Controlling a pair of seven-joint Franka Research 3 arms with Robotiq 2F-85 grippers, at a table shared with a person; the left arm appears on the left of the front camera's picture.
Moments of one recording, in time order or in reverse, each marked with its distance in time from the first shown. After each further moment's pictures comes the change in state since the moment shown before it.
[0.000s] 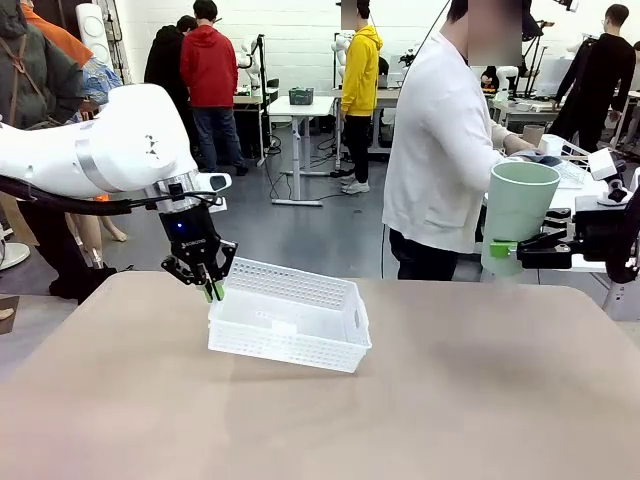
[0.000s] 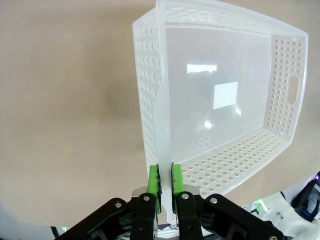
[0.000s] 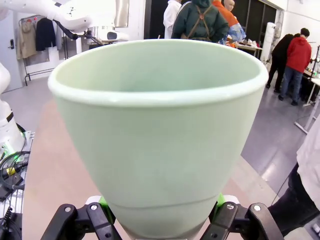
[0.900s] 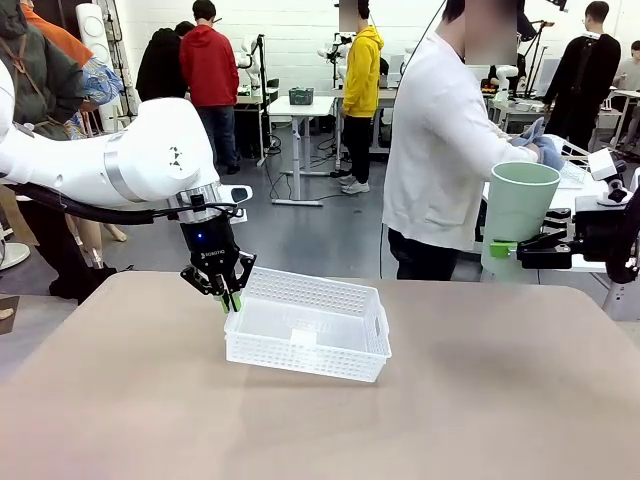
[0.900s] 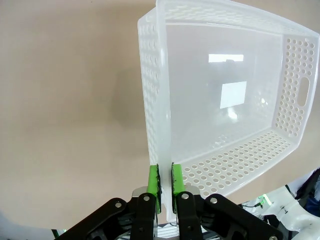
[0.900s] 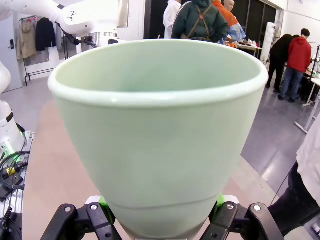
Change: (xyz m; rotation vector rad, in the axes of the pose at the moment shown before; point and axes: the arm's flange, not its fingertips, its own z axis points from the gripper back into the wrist) left arm 0.000 -0.022 -0.022 0.006 0.043 -0.045; right arm 0.000 0.000 0.000 0.000 0.000 0.000
